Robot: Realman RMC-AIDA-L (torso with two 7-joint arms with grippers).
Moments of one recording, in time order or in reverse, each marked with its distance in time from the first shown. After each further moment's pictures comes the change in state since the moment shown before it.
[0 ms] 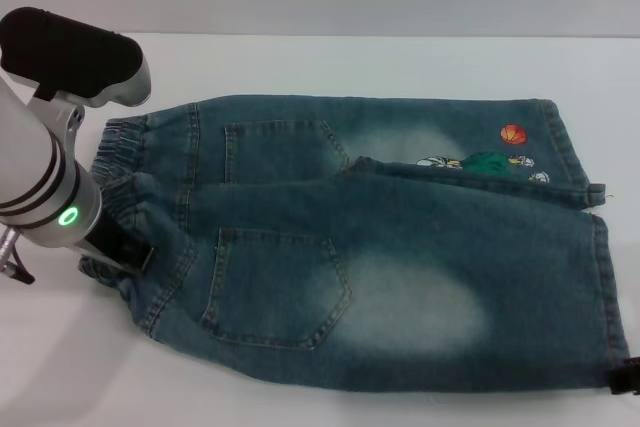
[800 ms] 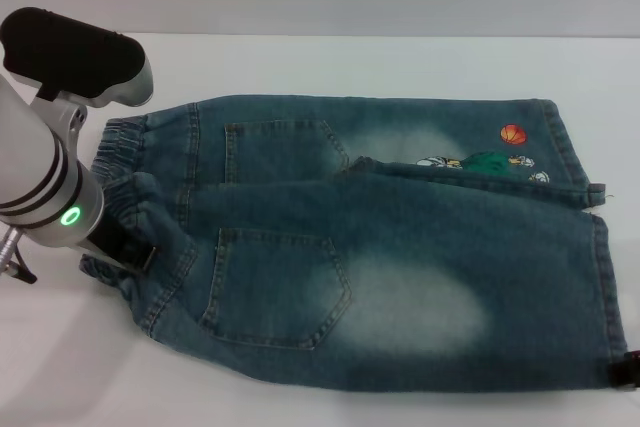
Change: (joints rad) left arm -0.003 -0.001 0.001 0.006 0.000 0.005 0.001; right arm 0.007 -0.002 0.010 -0.043 -0.005 0.041 0.001
